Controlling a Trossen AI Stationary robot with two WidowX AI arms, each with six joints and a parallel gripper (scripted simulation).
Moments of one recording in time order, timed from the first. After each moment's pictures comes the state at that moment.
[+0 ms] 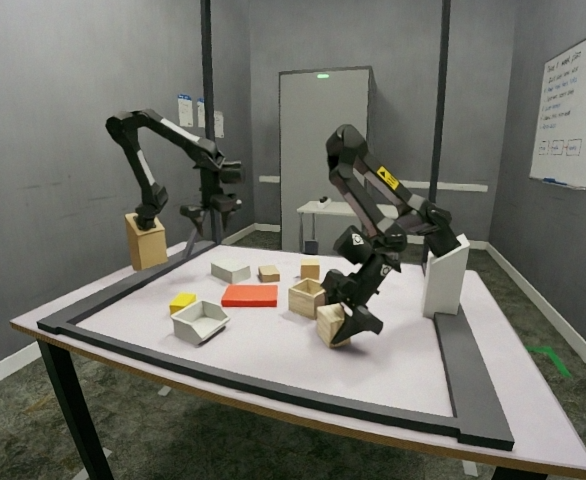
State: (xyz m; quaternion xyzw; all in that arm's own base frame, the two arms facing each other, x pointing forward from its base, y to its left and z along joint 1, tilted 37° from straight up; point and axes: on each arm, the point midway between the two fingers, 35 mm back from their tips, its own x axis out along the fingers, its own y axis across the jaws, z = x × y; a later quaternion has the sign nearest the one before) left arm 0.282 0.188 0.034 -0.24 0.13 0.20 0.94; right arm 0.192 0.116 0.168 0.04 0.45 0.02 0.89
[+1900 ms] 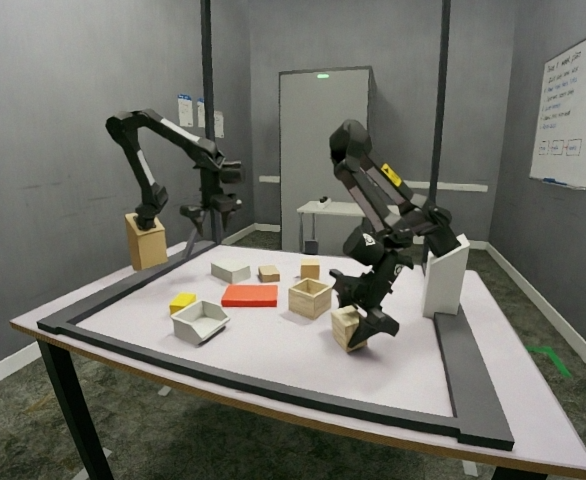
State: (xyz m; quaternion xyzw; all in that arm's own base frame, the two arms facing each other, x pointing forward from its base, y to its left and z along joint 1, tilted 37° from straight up) left arm 0.255 0.194 0.016 -0.24 0.17 0.19 0.94; right arm 0.192 0.116 0.168 0.04 0.45 0.02 0.89
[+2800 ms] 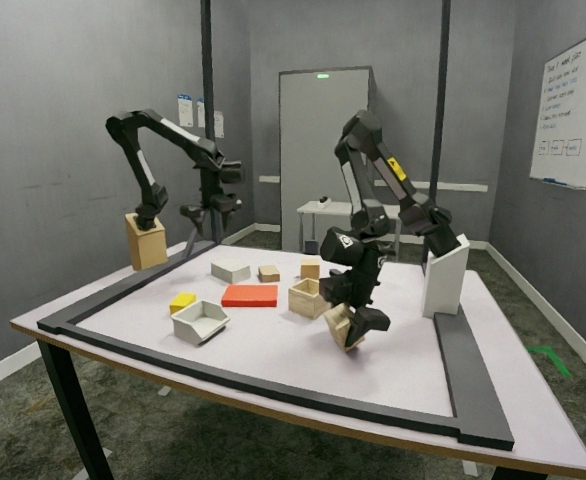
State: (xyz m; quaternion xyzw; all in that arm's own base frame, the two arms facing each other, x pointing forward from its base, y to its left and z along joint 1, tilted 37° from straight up) left arm 0.260 0.202 0.027 -0.26 0.29 0.16 0.91; right arm 0.192 0.116 0.168 0.04 0.45 0.02 0.89
